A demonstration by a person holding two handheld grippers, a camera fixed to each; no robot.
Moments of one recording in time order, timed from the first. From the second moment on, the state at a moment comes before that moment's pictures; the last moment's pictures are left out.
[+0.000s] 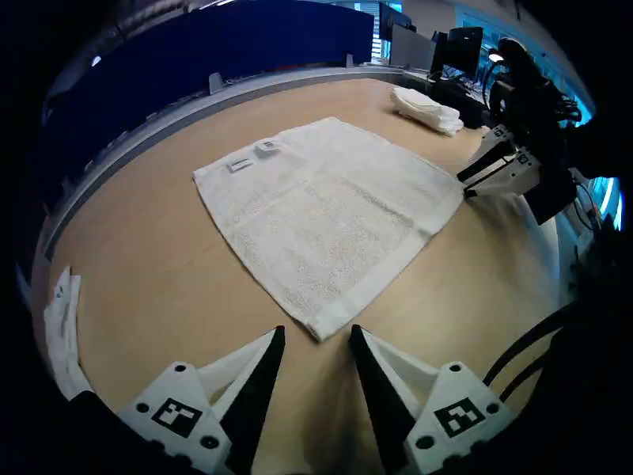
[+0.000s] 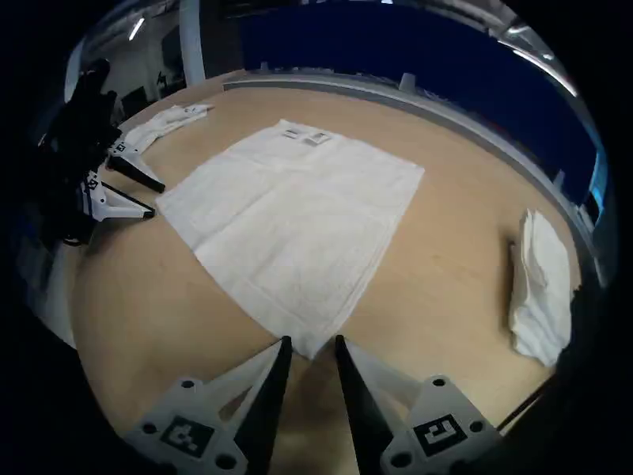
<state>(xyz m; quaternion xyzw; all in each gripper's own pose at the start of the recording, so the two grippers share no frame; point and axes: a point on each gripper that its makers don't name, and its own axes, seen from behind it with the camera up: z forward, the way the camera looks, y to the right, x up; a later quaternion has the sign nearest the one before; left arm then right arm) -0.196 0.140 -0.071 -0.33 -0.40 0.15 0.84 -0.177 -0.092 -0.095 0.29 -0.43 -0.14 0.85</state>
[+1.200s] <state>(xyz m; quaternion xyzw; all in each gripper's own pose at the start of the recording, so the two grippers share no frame) -0.188 0.143 -0.076 -0.32 -0.41 0.13 0.85 -0.164 -0.098 -0.100 0.29 -0.43 -0.13 0.84</state>
